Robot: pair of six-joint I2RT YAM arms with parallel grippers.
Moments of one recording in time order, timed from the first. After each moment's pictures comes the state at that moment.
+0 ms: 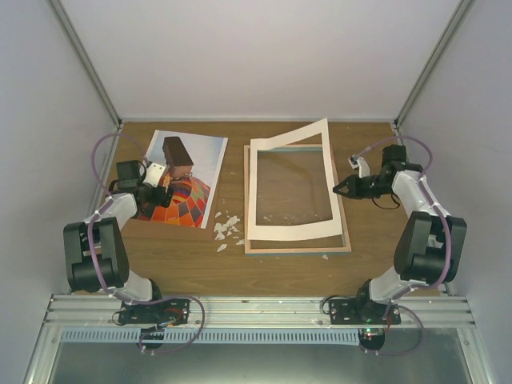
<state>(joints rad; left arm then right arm) 0.21 1.50 0.80 -0.17 0.25 0.48 -0.17 1.57 1.12 -0.82 -0.81 -0.23</state>
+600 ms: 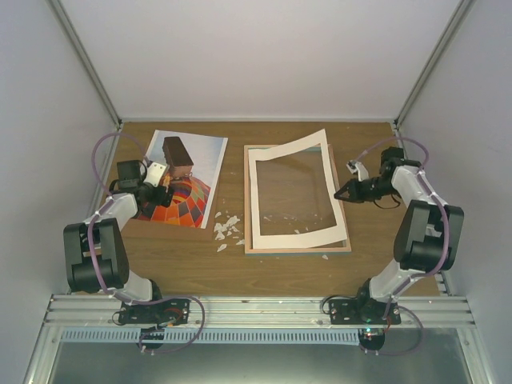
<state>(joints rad) 0.20 1.49 0.80 -0.17 0.25 0.48 -0.19 1.65 1.17 -0.96 -0.77 -0.38</state>
